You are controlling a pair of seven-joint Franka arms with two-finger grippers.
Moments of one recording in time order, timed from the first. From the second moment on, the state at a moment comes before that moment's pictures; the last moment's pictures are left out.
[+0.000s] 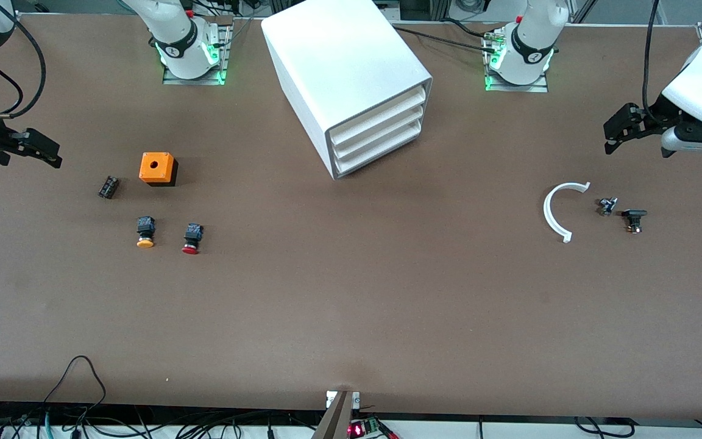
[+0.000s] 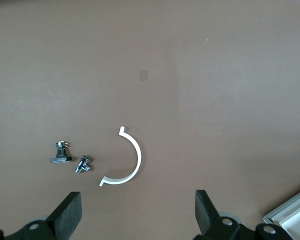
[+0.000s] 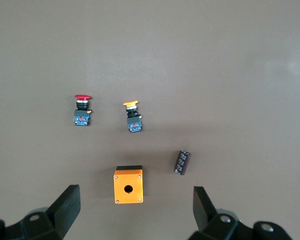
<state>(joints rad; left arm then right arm) 0.01 -0.10 -0.08 -1.75 0.03 1.72 0.00 -0.03 -0.04 -0.03 -1.79 -0.07 1.77 -0.04</state>
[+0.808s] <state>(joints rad) 0.01 0.21 -0.12 -1.97 -0.43 1.79 0.02 -0.03 -0.04 -0.04 -1.79 -0.07 1.77 -0.04</state>
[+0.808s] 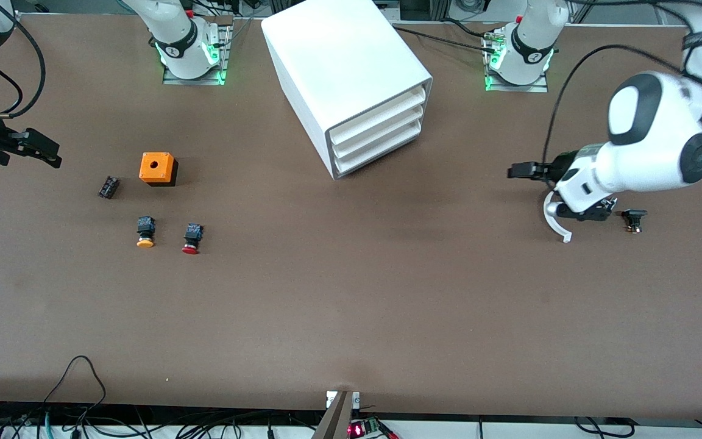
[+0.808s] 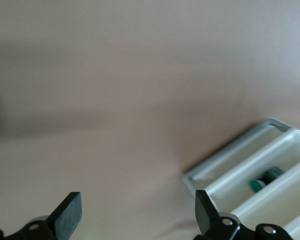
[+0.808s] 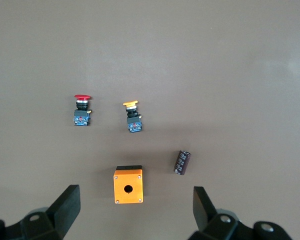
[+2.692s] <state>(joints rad) -0.16 0.44 -0.32 -2.28 -1.13 2.11 0.40 0.02 0.01 -0.02 -1.78 0.00 1.74 -0.03</state>
